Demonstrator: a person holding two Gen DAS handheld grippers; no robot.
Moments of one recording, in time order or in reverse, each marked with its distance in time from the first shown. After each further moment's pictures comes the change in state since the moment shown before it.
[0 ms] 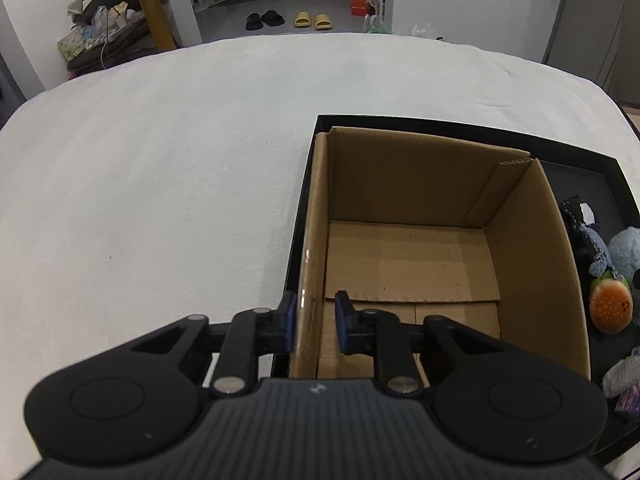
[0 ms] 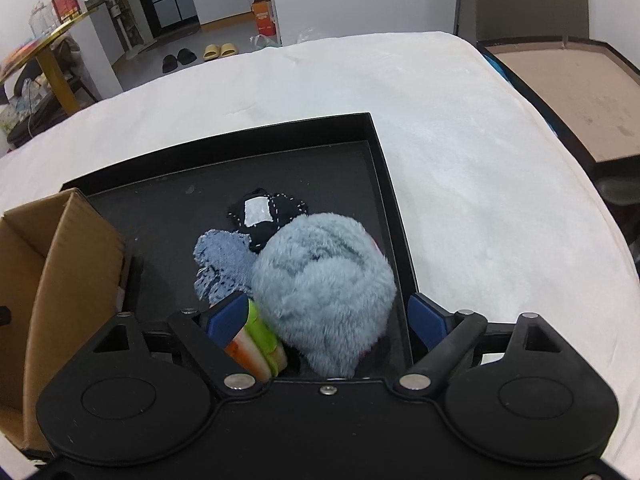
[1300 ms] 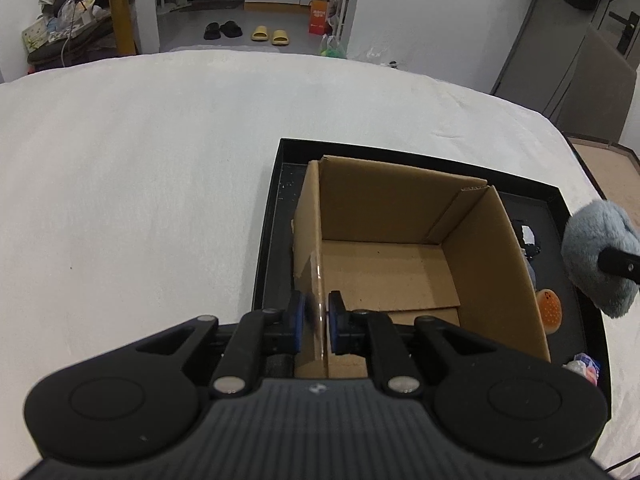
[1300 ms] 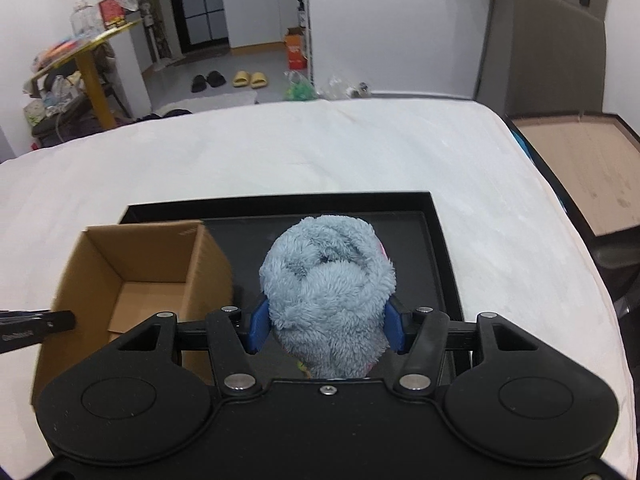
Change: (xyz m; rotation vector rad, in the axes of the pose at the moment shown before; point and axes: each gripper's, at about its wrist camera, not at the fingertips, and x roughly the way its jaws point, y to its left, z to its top) left arm -0.020 0.029 -0.003 -0.029 -0.049 -0.216; right arm -0.069 0.069 0.024 -0.097 -0.112 0.007
